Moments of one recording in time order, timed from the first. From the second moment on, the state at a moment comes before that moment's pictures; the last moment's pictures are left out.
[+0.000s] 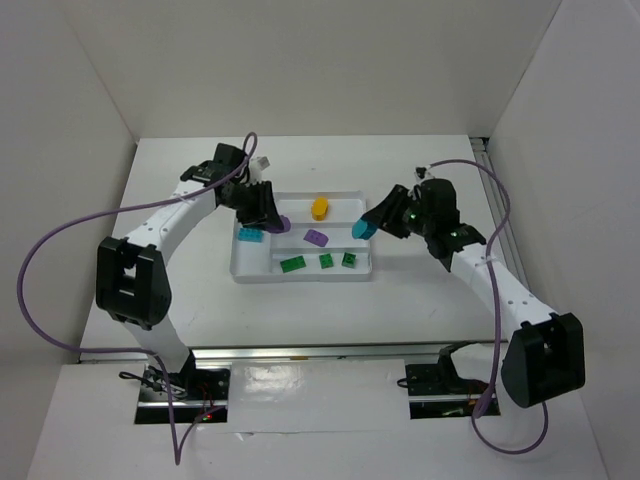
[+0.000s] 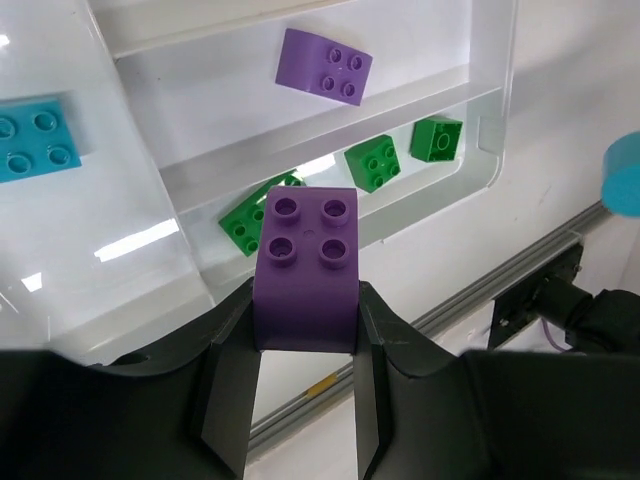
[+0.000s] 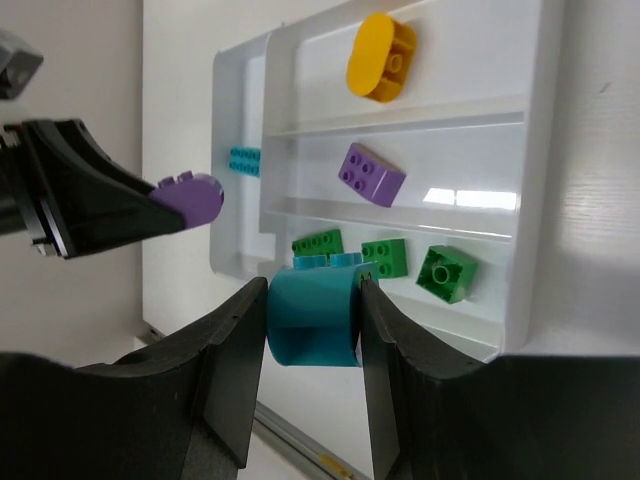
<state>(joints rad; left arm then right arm) -0.26 1.72 1.44 -0.77 0.47 -0.35 0.25 1.20 0.86 -0.15 -0.33 0.76</state>
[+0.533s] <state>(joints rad) -0.32 2.01 1.68 -0.78 0.35 -0.38 0.34 1.22 0.89 -0.22 -0.22 0.72</state>
